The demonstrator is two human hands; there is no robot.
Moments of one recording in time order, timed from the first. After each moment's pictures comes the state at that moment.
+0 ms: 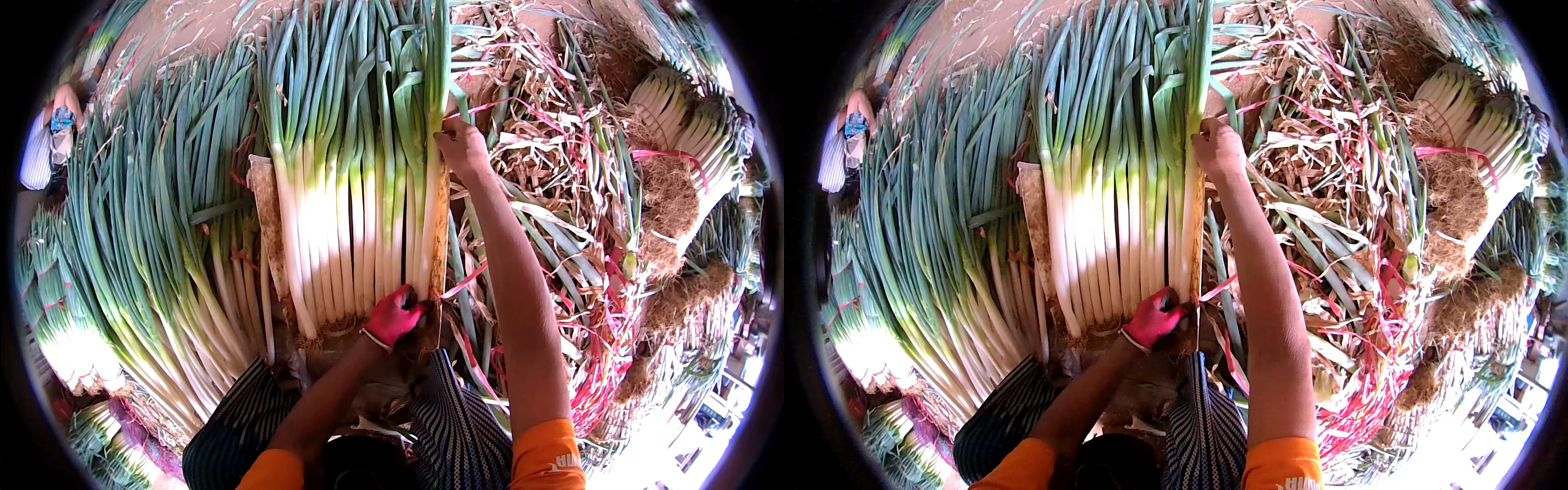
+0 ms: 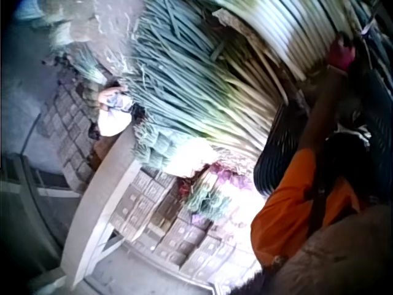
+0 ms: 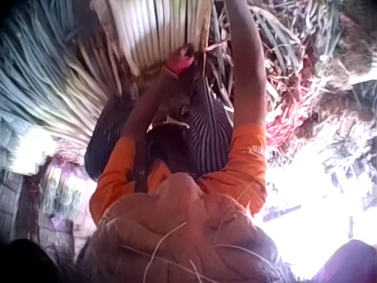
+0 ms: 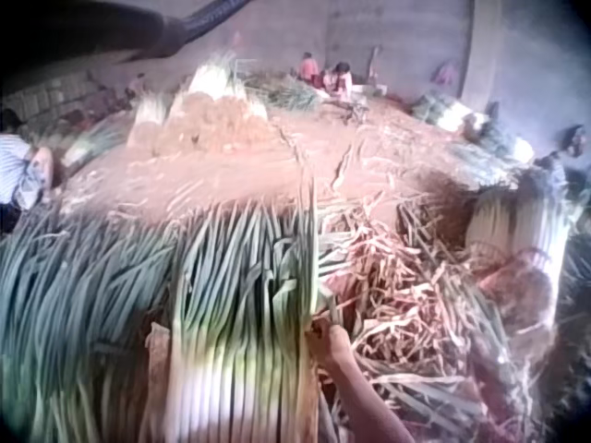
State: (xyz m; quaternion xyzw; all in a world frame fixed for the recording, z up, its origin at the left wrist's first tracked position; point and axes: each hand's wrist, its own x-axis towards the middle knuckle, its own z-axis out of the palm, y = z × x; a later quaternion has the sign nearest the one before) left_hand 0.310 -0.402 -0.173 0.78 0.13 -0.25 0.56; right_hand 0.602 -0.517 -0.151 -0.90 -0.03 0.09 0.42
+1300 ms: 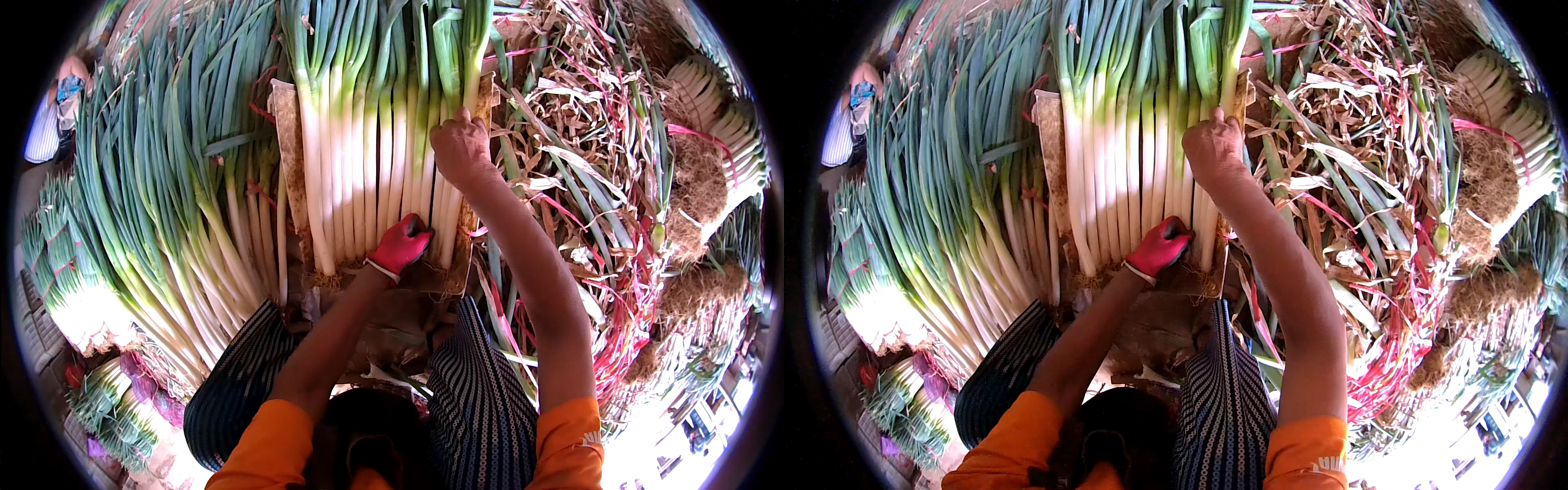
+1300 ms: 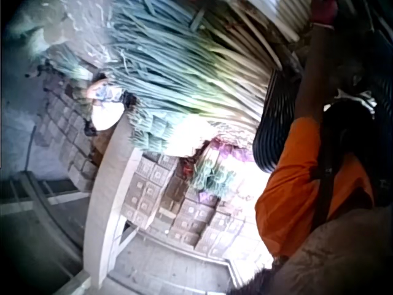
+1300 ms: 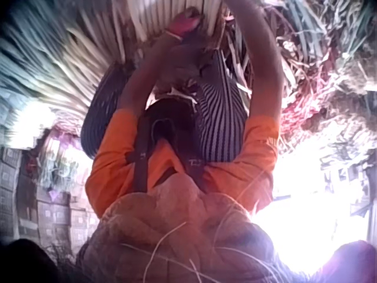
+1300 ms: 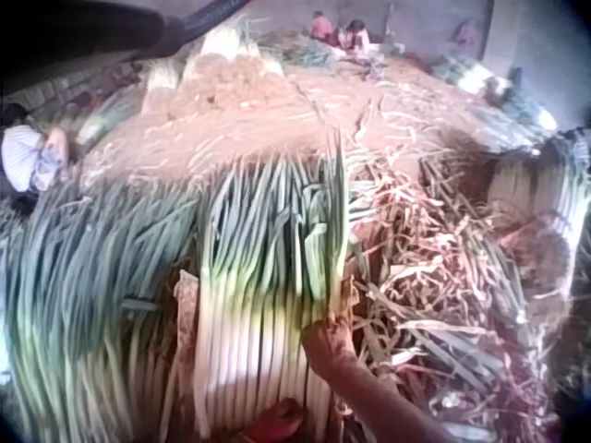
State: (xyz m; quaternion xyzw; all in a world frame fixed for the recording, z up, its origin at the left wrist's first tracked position) left_hand 0.307 -0.372 -0.199 0.72 0.18 -0.25 0.62; right_hand 0.493 -0.468 -0.129 -0.93 -0.32 0.16 -0.07
